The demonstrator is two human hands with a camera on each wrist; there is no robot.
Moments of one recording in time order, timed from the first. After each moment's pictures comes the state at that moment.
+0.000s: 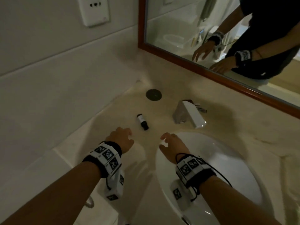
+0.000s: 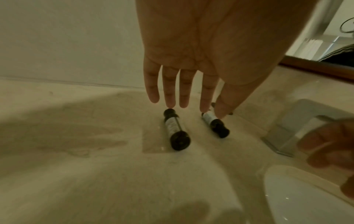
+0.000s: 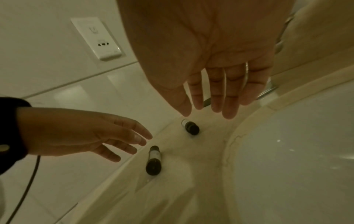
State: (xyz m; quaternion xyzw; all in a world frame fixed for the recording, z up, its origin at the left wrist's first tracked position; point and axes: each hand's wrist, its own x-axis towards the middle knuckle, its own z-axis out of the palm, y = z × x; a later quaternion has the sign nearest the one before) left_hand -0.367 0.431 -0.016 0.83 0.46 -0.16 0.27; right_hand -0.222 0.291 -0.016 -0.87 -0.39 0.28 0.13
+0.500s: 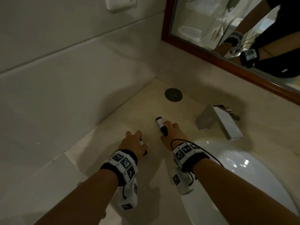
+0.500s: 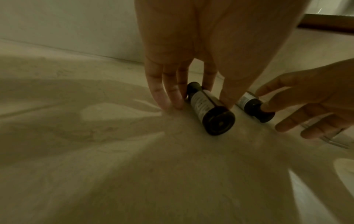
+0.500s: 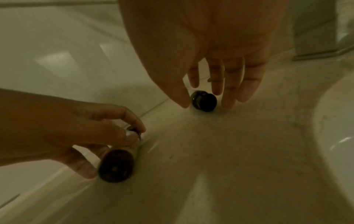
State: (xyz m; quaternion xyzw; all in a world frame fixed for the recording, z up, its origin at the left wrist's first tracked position) left_hand -0.371 0.467 -0.065 0.79 0.51 -0.12 0.33; right_hand -0.222 0.409 -0.059 -0.87 -0.39 0.30 0.08
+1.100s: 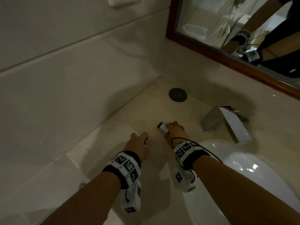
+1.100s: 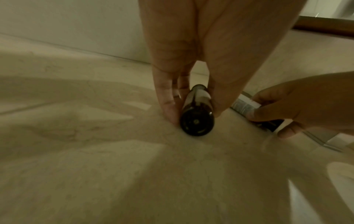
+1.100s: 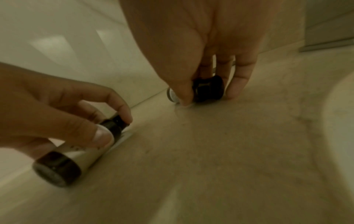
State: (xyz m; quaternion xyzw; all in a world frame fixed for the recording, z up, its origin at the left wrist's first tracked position) left_hand -0.366 0.468 -0.069 0.79 0.48 -0.10 0.37; right_hand -0.209 0.427 -0.083 -0.86 -0.43 0.26 0.06
